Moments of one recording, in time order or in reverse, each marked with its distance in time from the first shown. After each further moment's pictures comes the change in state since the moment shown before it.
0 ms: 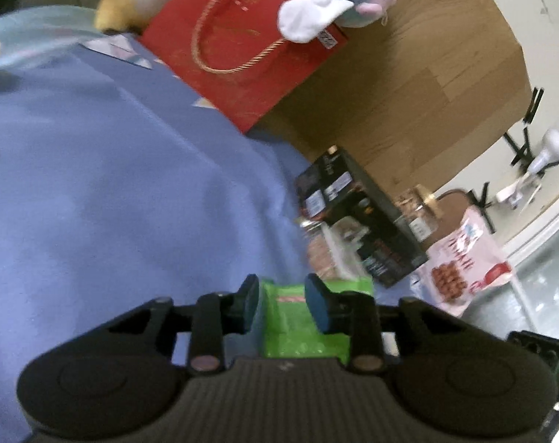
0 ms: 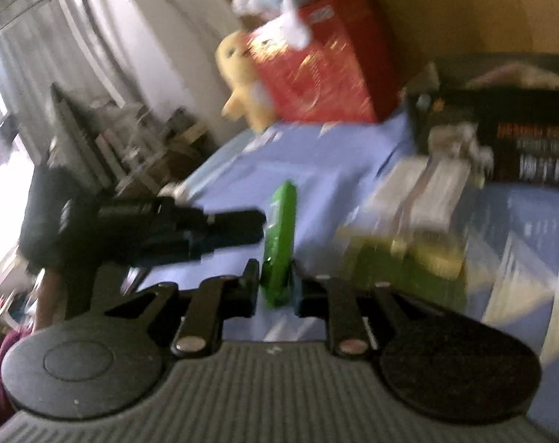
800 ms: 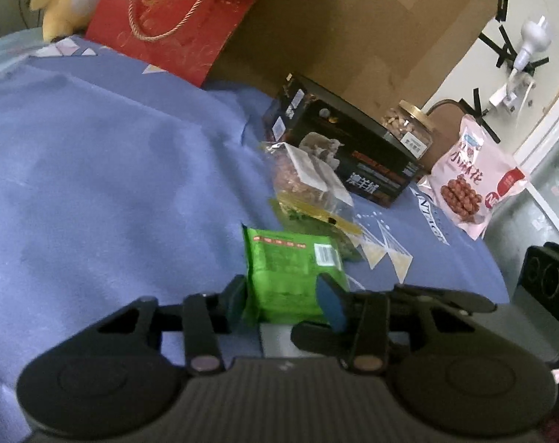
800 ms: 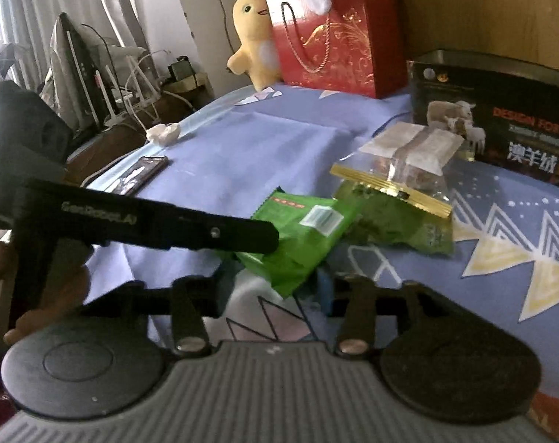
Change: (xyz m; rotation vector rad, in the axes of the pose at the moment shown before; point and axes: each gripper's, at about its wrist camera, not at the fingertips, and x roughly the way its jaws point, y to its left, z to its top) left arm 0.018 -0.053 -0.043 0.228 0.116 0.066; right arm 0.000 0.010 -0.024 -0.137 0.042 -0.104
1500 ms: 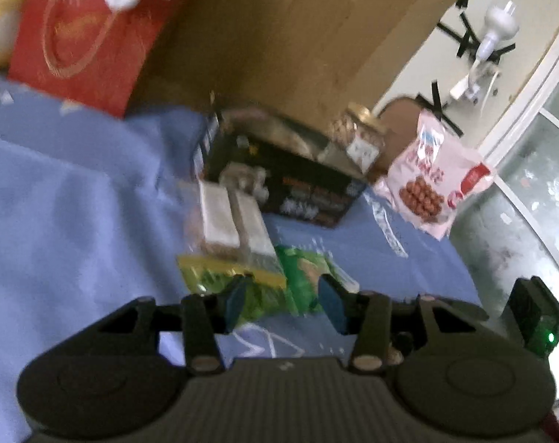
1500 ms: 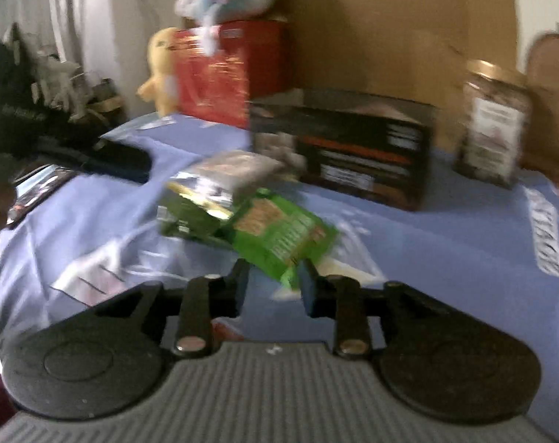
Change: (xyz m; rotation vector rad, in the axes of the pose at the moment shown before) left arm 0.025 -0.046 0.042 0.070 0.046 -0.117; right arm -0.083 -0.082 -0.019 -0.027 -0.107 -0.277
